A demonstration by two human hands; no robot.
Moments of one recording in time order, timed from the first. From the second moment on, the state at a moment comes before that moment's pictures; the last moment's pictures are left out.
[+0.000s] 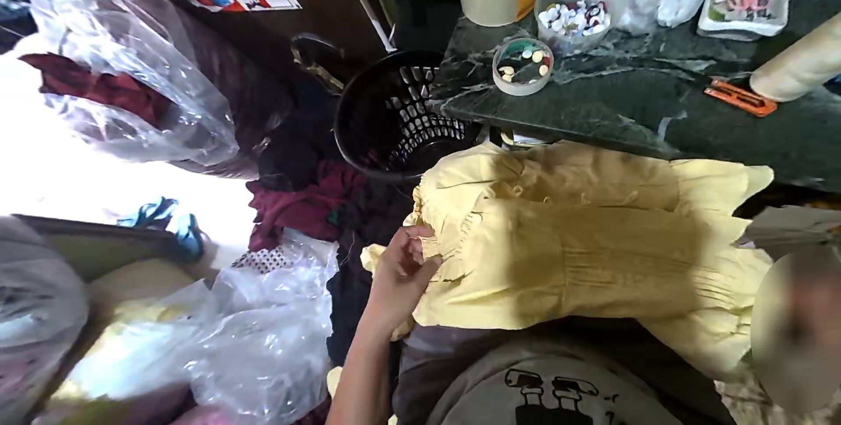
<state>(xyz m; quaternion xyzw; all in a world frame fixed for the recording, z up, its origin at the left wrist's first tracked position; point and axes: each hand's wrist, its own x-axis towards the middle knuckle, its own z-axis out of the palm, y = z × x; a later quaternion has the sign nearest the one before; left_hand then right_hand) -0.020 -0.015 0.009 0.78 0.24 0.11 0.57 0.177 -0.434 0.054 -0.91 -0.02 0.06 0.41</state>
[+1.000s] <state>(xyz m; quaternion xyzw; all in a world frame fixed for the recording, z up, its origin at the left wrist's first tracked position) -0.007 -0.079 -0.007 0.91 0.21 0.27 0.25 0.158 -0.167 0.028 -0.72 -0.57 0.06 0.40</state>
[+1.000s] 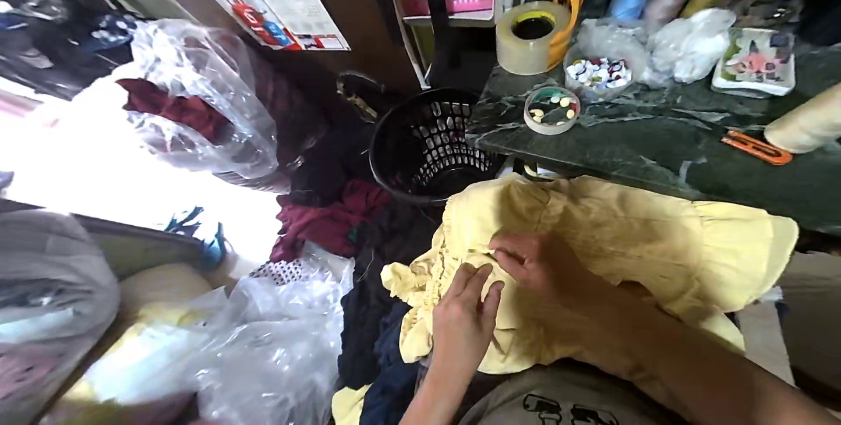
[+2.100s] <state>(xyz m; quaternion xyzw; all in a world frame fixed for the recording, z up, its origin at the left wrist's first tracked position) -0.006 -0.076 0.010 0.81 0.32 0.24 0.43 0.122 -0.193 -0.004 -0.70 -0.51 0.13 0.49</state>
